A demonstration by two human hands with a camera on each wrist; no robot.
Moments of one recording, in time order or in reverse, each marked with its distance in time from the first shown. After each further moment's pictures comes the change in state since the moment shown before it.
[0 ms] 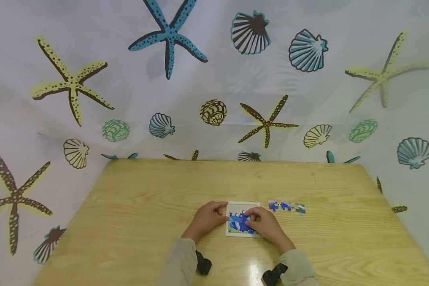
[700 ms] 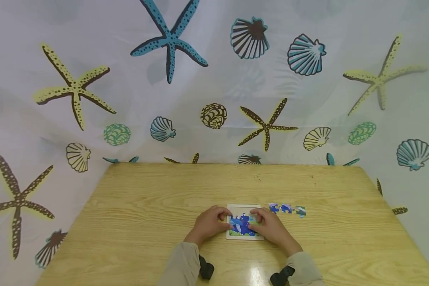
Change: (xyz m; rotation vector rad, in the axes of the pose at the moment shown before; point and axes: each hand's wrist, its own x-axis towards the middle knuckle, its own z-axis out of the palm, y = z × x) left_hand -0.003 0.008 -0.001 0.145 -0.061 0.031; right_hand -0.003 0.003 -0.014 -0.089 -0.042 -0.052
